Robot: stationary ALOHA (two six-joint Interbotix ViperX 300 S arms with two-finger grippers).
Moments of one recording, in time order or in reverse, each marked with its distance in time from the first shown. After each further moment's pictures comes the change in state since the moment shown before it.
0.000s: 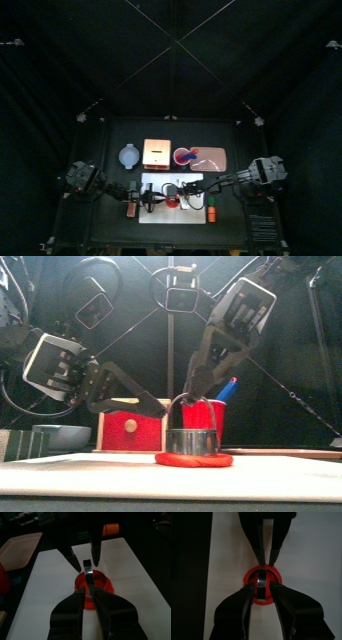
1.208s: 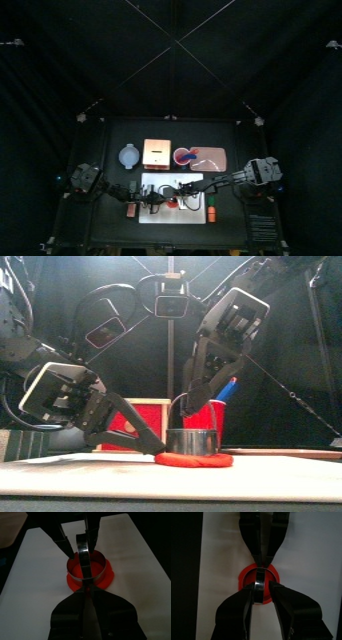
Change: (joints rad) left arm 0.000 0.061 -0.052 -0.044 0.135 0.003; right arm 0.003 0.052 -0.072 -0.092 0.098 0.038
